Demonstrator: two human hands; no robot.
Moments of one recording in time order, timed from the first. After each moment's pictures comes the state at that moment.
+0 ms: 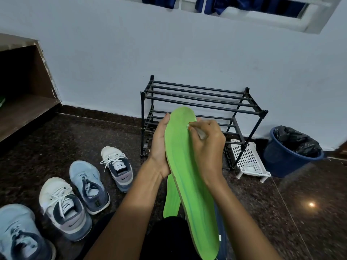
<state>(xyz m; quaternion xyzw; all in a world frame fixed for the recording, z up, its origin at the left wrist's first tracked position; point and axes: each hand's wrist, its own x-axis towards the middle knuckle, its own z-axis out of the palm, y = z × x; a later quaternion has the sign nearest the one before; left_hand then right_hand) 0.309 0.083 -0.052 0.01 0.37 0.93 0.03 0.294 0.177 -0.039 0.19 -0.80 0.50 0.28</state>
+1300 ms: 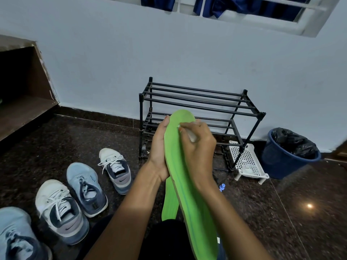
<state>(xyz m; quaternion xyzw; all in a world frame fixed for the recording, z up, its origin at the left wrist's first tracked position) 0.307 0.083 -0.052 -0.01 0.36 0.93 0.04 0.298 0.163 -0.042 0.21 -0.76 0.55 0.27</state>
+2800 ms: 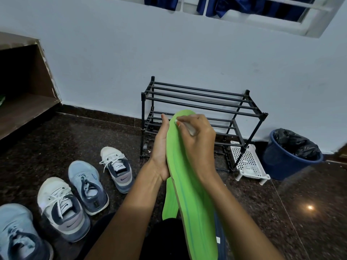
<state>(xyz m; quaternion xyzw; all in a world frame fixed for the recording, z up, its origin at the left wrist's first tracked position) 0.302 0.079 -0.061 0.00 0.37 0.93 0.05 0.291 0.161 -0.031 0.25 -0.76 0.55 0.24</state>
